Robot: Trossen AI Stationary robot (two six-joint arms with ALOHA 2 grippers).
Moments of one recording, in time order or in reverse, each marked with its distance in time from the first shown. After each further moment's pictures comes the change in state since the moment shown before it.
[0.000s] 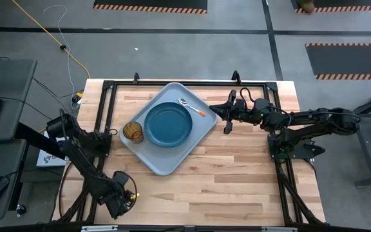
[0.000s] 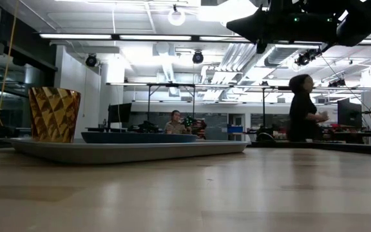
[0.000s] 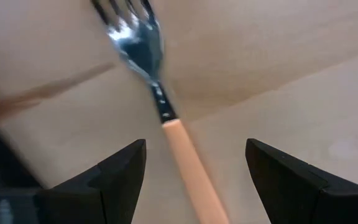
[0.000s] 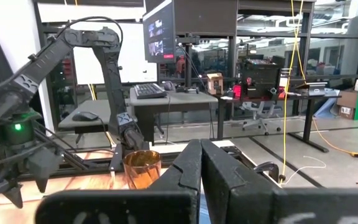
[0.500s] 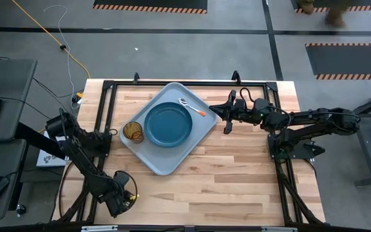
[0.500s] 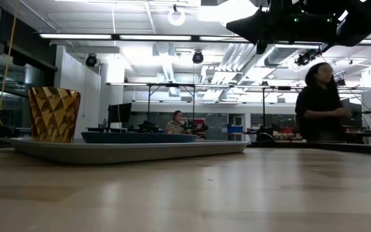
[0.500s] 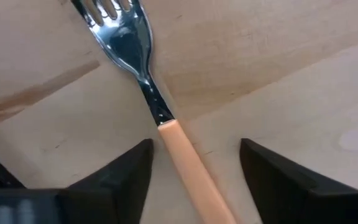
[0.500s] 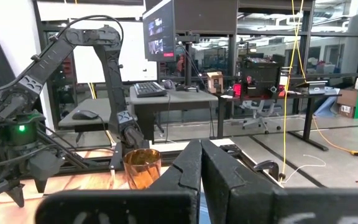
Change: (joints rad) left arm -0.002 -0.003 -0.073 0.092 0.022 0.052; right arm 0.000 0.000 0.000 -0.007 0.000 0.000
